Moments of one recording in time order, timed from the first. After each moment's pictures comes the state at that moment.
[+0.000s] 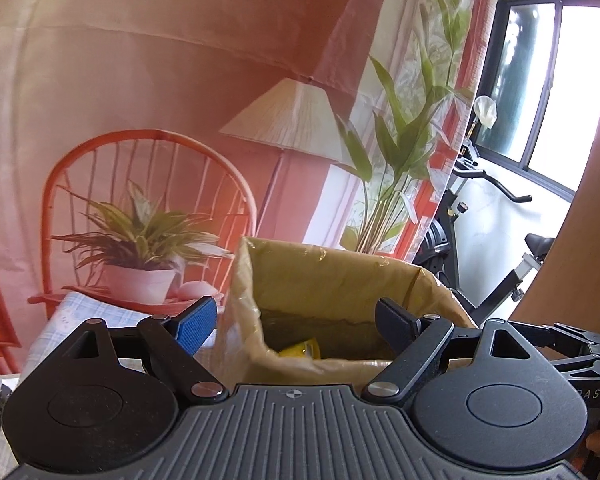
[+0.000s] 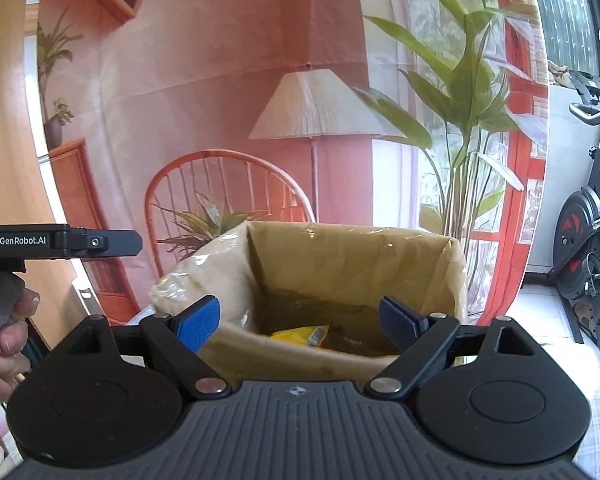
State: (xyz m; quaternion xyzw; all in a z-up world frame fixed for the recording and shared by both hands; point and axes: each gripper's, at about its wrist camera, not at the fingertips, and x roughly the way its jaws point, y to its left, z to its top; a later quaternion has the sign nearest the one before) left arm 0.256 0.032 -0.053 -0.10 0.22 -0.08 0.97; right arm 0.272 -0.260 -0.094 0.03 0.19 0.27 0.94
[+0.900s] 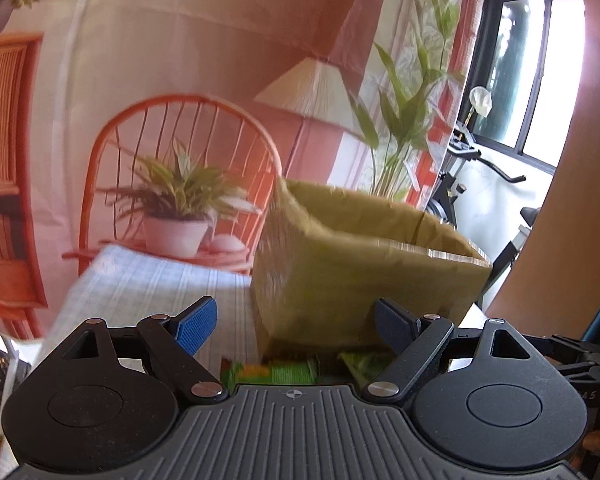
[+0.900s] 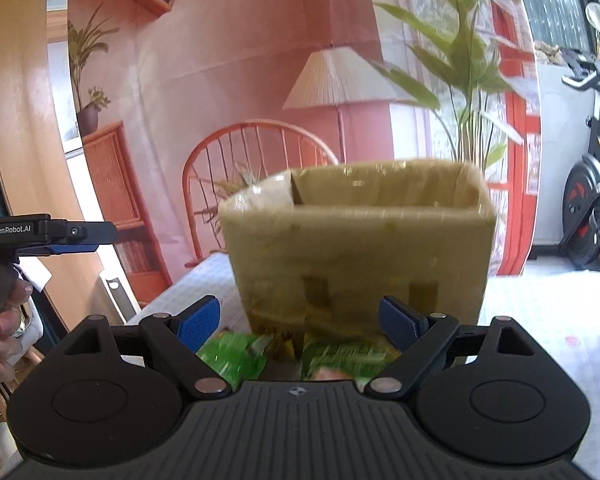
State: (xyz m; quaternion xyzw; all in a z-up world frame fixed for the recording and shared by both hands) left arm 0.161 0.064 -0.119 -0.10 0.22 -0.08 0.97; right arm 0.169 -0.245 -0.174 0.06 0.19 0.27 0.94
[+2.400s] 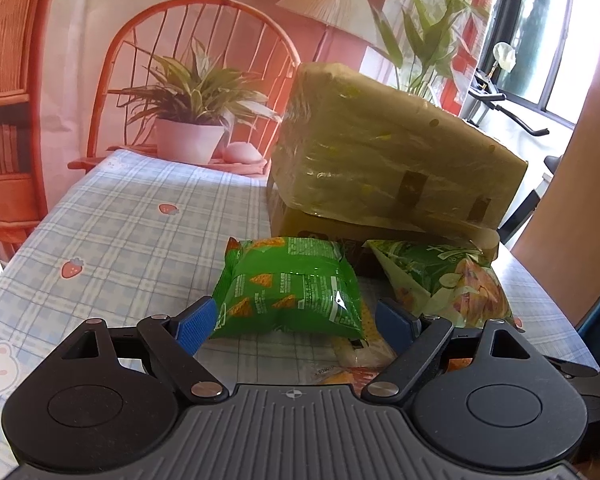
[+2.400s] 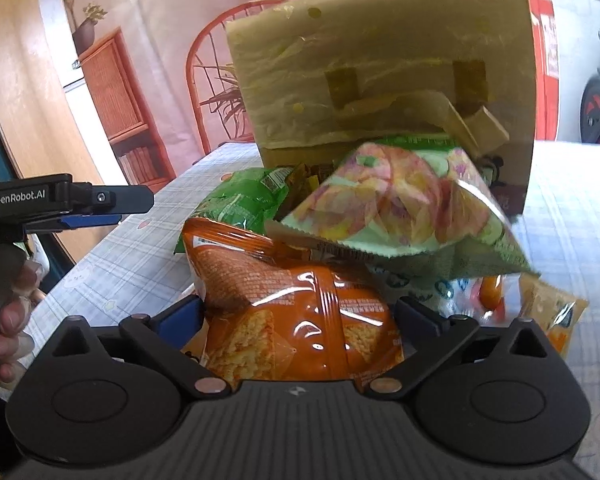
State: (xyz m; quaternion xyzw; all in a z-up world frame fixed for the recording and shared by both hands) left arm 0.149 0.049 -0.217 -0.10 0.29 -0.06 0.95; right arm 0.156 -0.214 -0.294 0.07 0.30 0.30 0.90
